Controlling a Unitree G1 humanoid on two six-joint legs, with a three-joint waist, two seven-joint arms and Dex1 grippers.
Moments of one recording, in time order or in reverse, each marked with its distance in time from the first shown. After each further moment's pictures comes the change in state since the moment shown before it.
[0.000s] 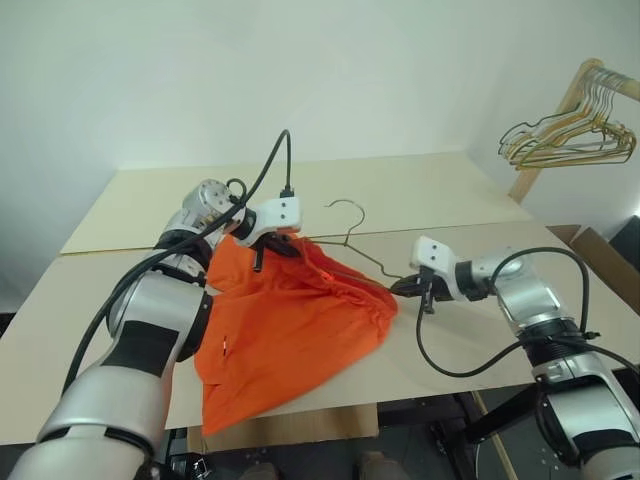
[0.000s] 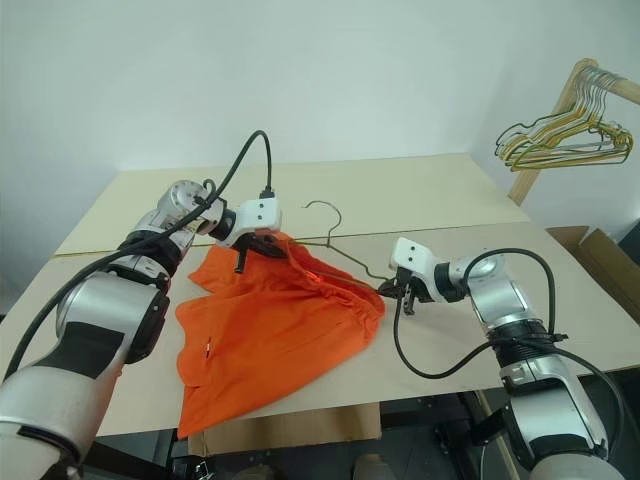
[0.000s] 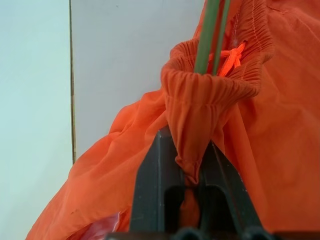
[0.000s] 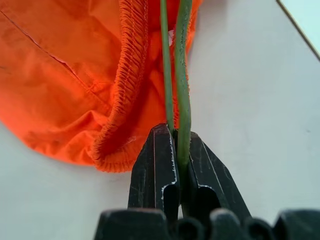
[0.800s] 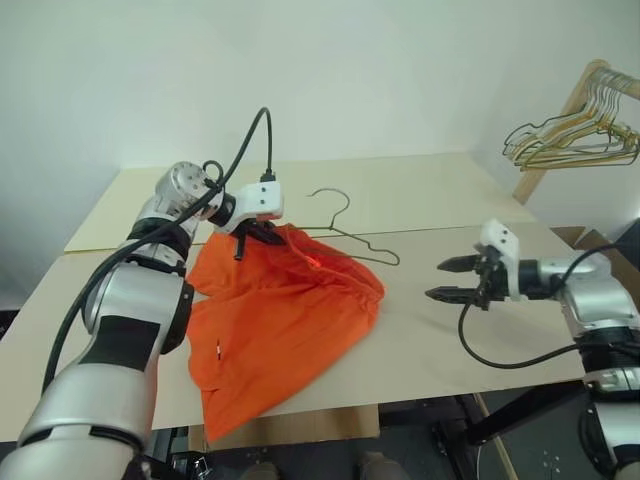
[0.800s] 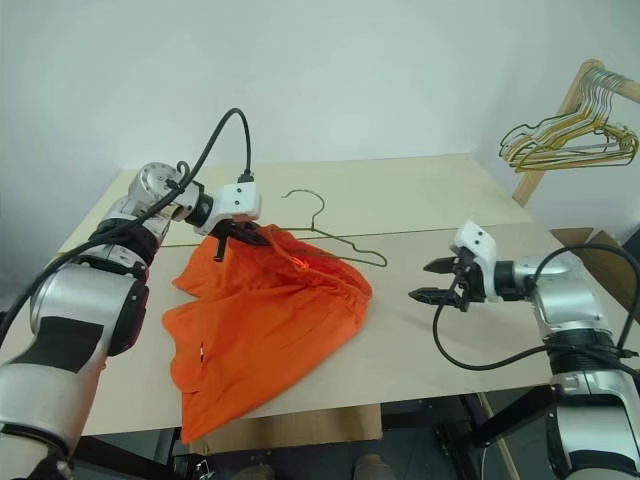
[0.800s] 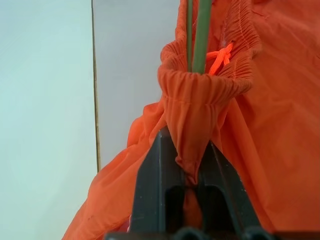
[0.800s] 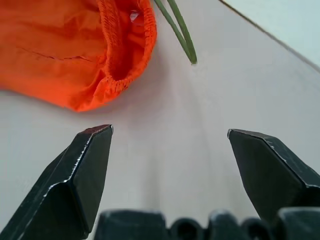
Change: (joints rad) left arm -0.038 0.084 0.032 0.000 -0.003 -0.036 -0.057; right arm 0.124 -0.155 -0.230 -0.052 0.286 0.352 0.108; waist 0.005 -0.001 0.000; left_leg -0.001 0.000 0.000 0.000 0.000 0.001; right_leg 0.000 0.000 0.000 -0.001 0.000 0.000
